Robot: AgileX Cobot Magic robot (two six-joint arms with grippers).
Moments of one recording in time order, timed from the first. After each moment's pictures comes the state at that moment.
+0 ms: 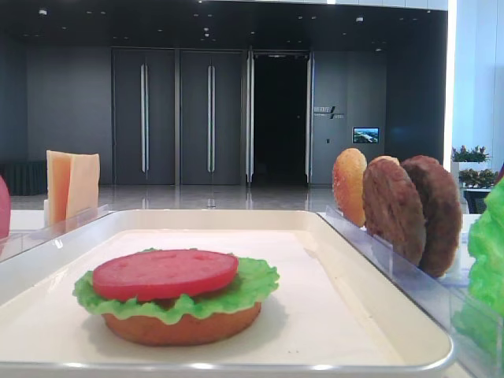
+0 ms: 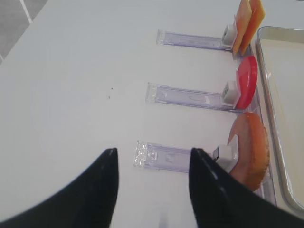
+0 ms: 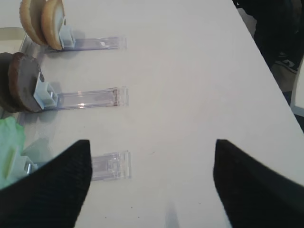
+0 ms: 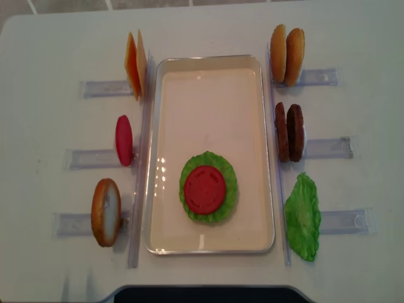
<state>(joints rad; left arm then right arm) 0.06 -0.01 -0.48 0.11 1.11 -0.13 0.00 -0.01 -0.50 -0.01 1.13 0.01</state>
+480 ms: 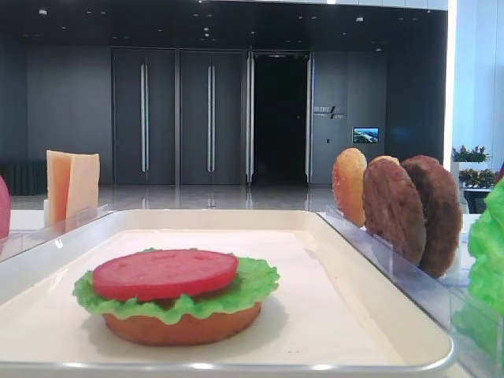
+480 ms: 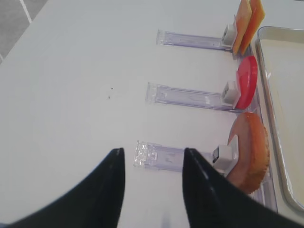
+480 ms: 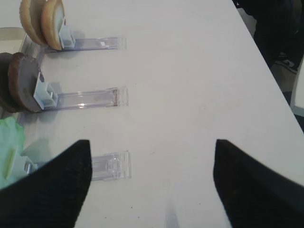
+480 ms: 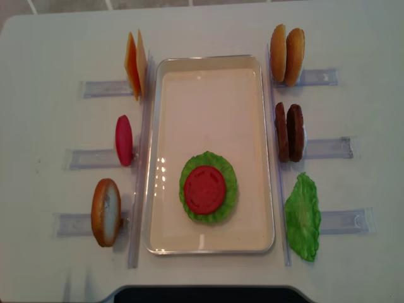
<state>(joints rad) 0.06 -0.01 -0.48 0.11 1.11 -0.13 0.00 -0.01 -0.50 -0.01 1.13 0.01</state>
